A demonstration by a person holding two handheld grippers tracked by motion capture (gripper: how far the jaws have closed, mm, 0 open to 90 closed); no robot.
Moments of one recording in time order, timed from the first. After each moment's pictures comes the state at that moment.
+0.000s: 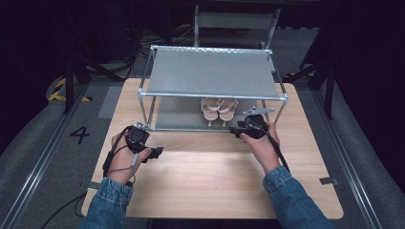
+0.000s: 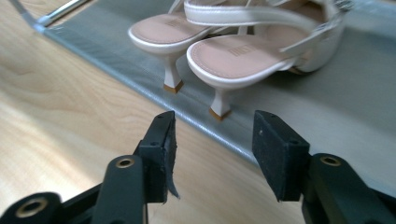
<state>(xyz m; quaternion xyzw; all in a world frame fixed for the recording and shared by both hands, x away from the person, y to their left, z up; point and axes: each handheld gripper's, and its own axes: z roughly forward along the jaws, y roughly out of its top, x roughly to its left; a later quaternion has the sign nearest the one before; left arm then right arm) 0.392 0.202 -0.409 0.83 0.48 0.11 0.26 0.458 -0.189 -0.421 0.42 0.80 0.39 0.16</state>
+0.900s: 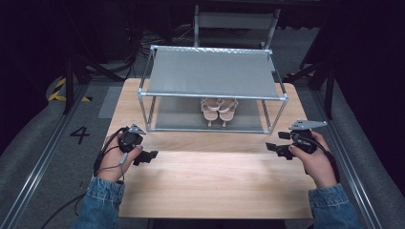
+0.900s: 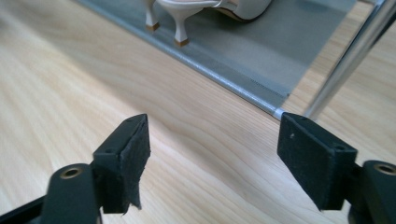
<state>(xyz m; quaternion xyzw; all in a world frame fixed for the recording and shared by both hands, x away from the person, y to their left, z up) 0.392 0.234 -0.419 0.86 0.42 0.10 0.28 0.396 -0.305 -0.396 0.39 0.82 0.38 0.15</state>
